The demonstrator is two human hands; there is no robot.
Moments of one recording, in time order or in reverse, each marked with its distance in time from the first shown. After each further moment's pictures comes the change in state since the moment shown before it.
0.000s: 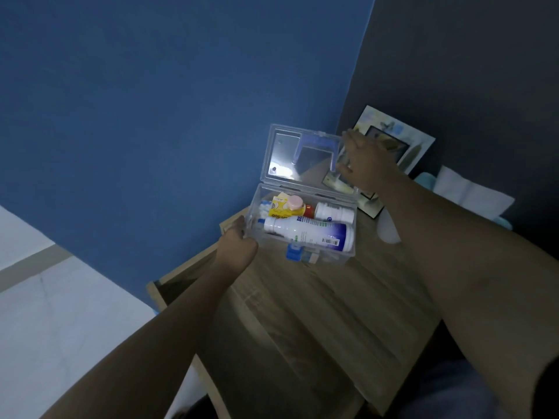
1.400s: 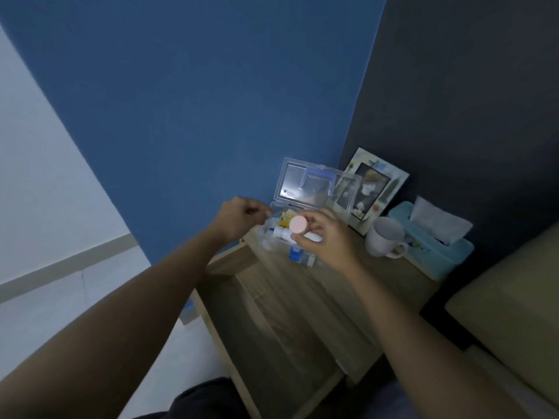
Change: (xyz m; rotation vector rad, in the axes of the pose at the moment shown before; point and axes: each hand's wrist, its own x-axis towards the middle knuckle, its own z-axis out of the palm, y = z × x) left_hand -0.074 0.086 -0.081 0.180 -0.036 0.356; right_hand -0.148 -0.117 -0.048 1.037 0.182 -0.054
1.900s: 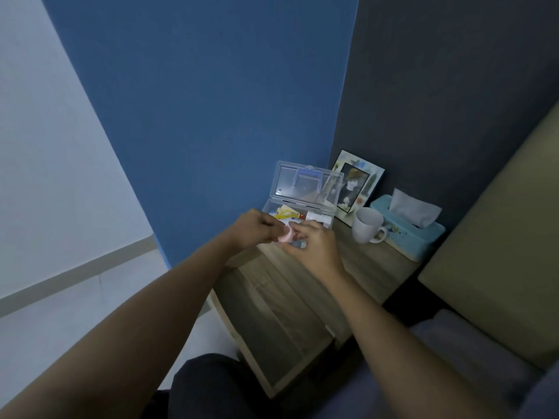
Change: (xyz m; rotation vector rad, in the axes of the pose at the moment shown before) left_hand -0.095 0.049 0.023 -0.083 -0.188 -0.011; right_hand -0.086 -0.046 0.003 -0.108 0.149 -0.037
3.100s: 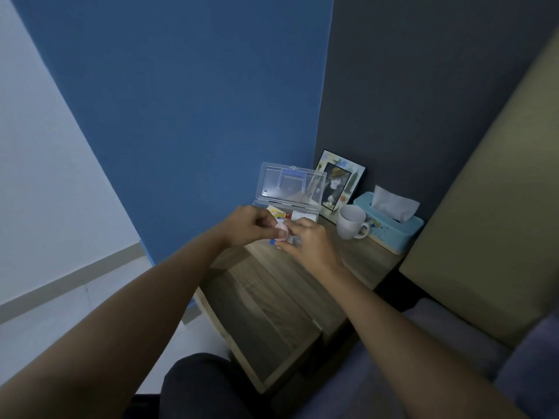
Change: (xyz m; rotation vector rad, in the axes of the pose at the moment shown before) left_hand 0.002 0.017 0.002 0.314 -0.078 0.207; right_hand -0.009 -0.011 -0.033 -0.277 -0.101 -0.026
